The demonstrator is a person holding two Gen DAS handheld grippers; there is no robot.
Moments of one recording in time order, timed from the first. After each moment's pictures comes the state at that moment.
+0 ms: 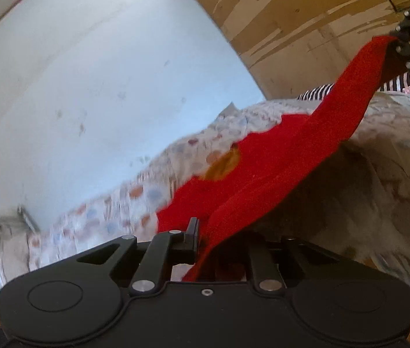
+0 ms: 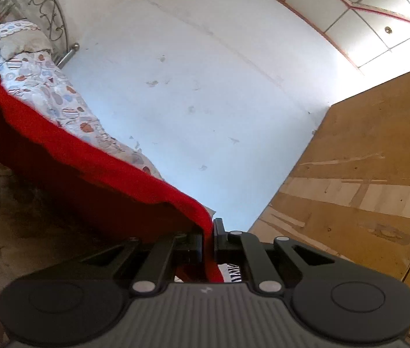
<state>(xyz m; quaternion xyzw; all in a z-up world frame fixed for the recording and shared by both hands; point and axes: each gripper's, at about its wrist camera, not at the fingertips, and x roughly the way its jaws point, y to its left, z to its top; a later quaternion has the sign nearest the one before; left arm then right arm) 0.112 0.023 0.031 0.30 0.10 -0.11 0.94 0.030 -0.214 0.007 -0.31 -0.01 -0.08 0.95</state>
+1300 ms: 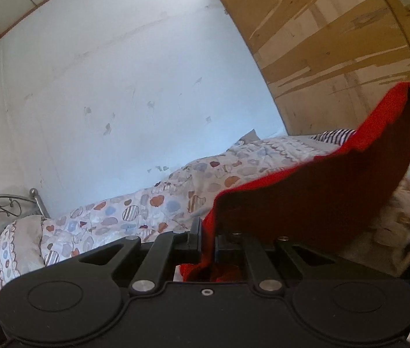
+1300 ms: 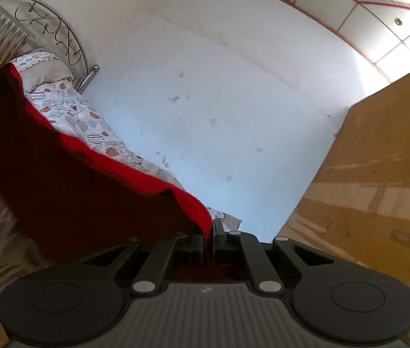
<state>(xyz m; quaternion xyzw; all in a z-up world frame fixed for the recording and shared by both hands) 0.058 0.048 0.096 0.23 0.07 -0.09 0.97 -0.013 -0.230 0.077 -0.30 -0.01 0.00 0.95</state>
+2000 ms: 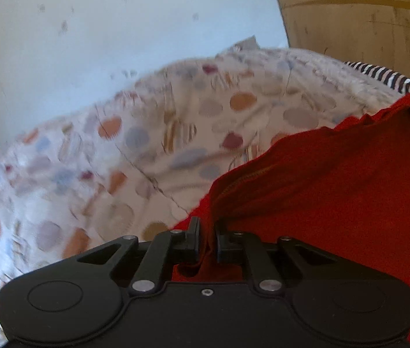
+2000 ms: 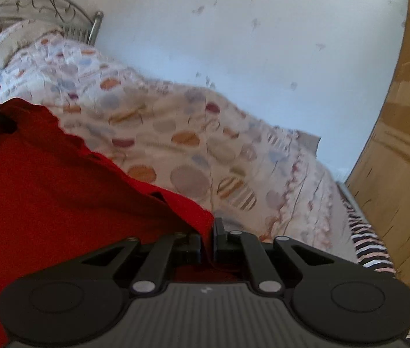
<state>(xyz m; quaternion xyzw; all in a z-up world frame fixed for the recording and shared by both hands) 0.420 0.038 0.044 0.19 0.29 -0.12 0.93 0.341 -0.260 0.038 -0.19 0.21 0.09 0.95</state>
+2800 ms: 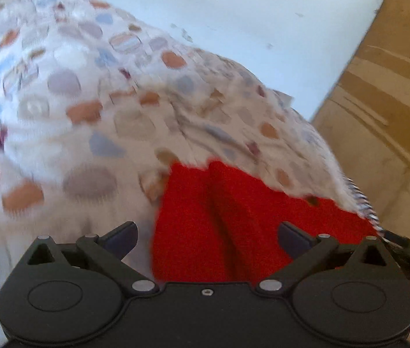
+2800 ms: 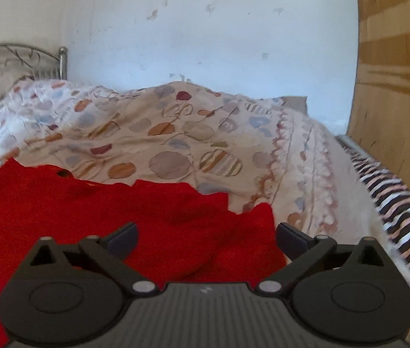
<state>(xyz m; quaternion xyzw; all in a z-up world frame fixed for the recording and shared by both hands) 0.358 0.163 0.005 -0.20 0.31 -0.15 0.92 0.335 -0.325 0.016 -0.04 0.23 0.10 0.97</state>
